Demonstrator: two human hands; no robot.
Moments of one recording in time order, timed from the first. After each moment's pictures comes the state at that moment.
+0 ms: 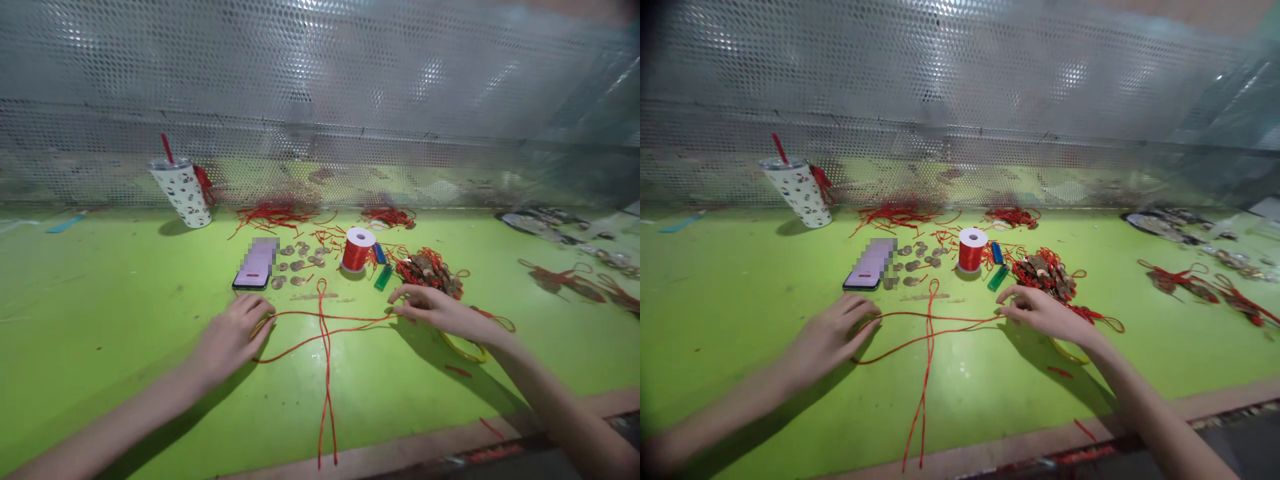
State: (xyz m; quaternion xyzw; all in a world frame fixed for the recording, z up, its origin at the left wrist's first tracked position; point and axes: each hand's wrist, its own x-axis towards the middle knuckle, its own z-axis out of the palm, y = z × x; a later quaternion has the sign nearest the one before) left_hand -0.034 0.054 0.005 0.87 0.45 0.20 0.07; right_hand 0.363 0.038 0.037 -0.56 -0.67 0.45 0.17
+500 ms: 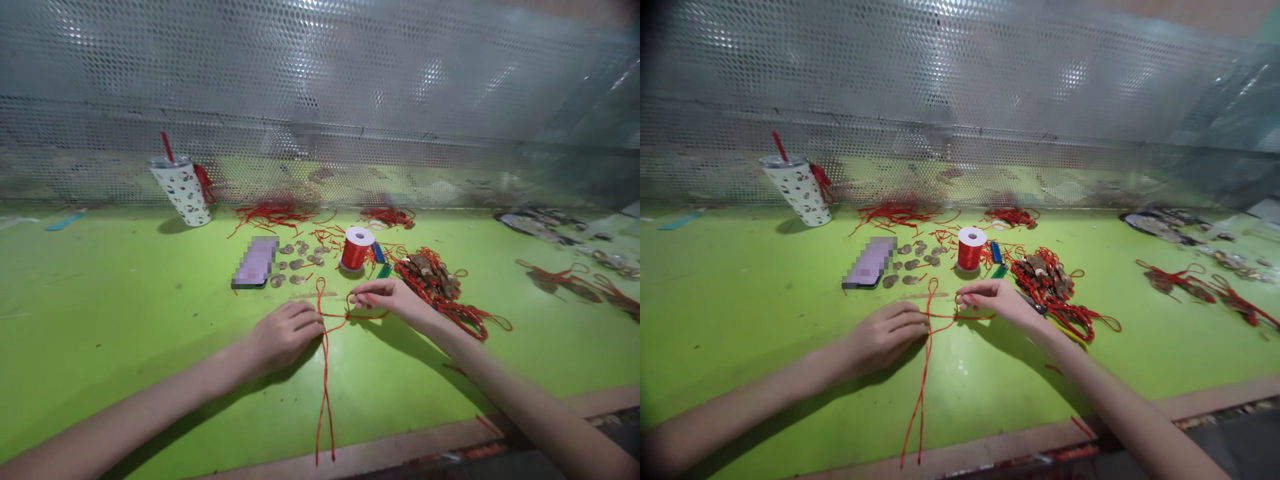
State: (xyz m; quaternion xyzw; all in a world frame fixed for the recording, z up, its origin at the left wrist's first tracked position) left_hand 0.025 0.067 -0.010 0.95 0.12 0.30 -0.03; right_hand 0.311 0.069 0.005 -0.48 -0.56 0.58 0.35
